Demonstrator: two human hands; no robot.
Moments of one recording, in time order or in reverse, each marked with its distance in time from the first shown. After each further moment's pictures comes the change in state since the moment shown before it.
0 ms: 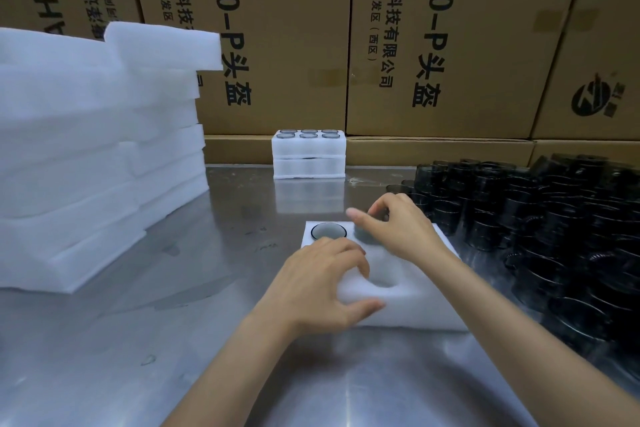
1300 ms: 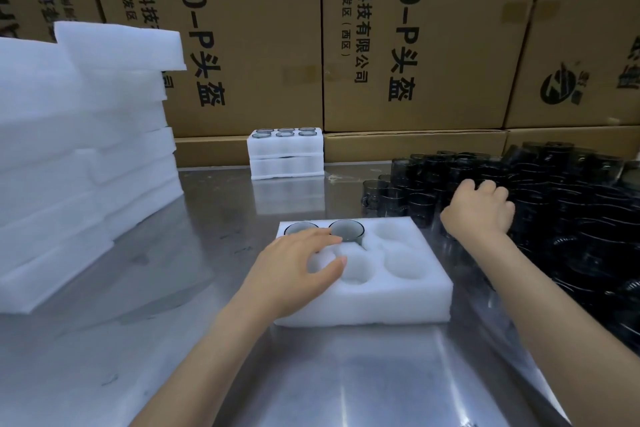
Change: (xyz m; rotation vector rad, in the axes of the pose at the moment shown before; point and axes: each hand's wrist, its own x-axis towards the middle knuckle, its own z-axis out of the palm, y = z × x) left_hand 0.021 -0.010 0.012 -0.101 -0.025 -0.226; right_hand 0.017 0.082 -0.066 -0.636 0.252 0.459
